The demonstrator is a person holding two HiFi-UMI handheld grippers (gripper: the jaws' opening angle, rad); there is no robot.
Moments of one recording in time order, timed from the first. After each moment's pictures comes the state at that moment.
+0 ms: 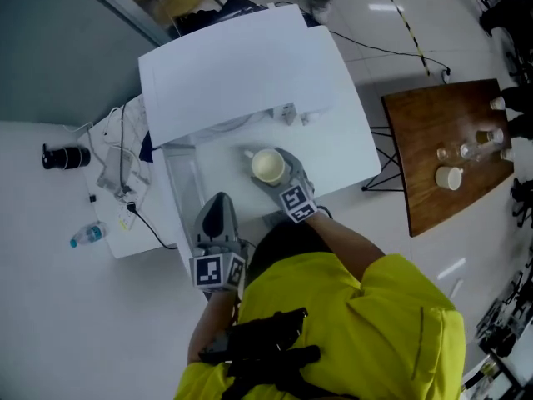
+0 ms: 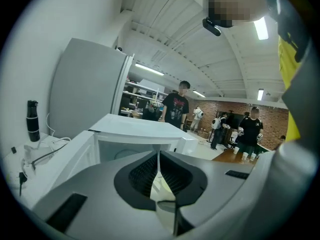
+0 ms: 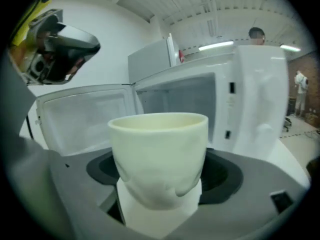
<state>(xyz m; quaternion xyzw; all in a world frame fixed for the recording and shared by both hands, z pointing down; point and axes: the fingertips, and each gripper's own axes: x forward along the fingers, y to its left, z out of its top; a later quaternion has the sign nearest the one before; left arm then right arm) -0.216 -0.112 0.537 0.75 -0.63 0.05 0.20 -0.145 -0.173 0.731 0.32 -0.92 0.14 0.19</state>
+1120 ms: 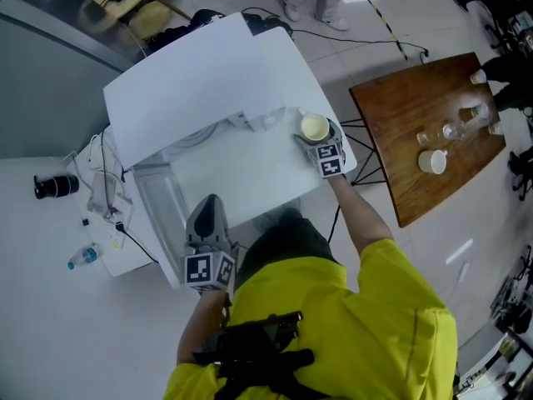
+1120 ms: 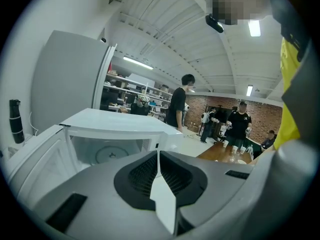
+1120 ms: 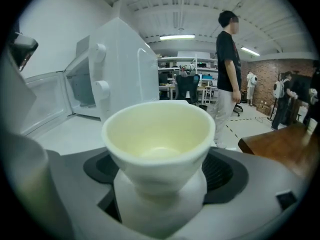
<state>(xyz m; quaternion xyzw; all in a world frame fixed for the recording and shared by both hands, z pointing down) -0.143 -0.130 0.544 0.79 -0.58 0.07 0.20 0.128 -0.297 0.820 0.51 -0.80 0.17 0.26</state>
